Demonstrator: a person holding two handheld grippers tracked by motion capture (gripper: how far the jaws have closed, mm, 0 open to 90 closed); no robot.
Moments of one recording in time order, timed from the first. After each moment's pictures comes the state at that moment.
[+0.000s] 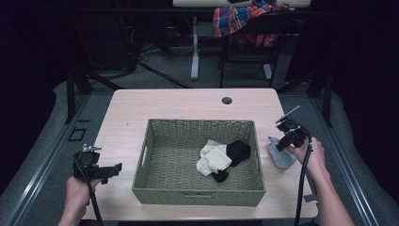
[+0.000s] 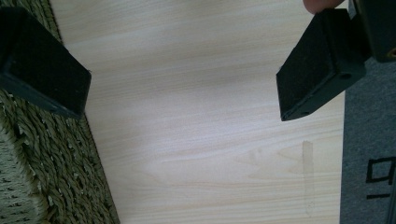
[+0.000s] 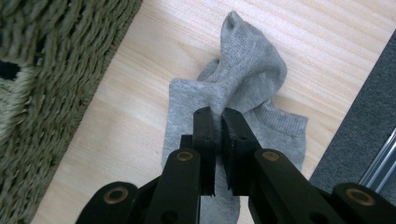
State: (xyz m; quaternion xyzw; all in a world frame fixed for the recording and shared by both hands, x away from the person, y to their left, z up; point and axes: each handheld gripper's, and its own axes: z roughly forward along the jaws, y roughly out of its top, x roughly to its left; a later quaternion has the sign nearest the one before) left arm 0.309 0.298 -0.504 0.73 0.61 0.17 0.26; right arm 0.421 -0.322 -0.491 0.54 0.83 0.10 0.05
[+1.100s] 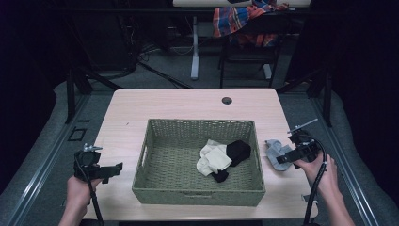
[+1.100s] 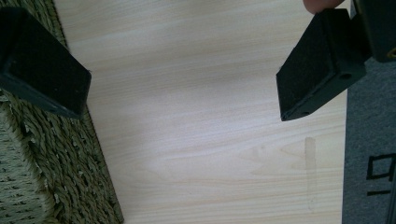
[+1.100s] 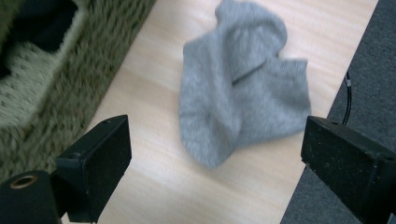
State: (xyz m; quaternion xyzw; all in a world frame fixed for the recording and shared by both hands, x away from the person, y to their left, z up) left arm 0.309 0.296 -0.503 0.73 0.60 0.18 0.26; right arm 0.359 -0.337 -0.479 0.55 0.82 0.16 0.08
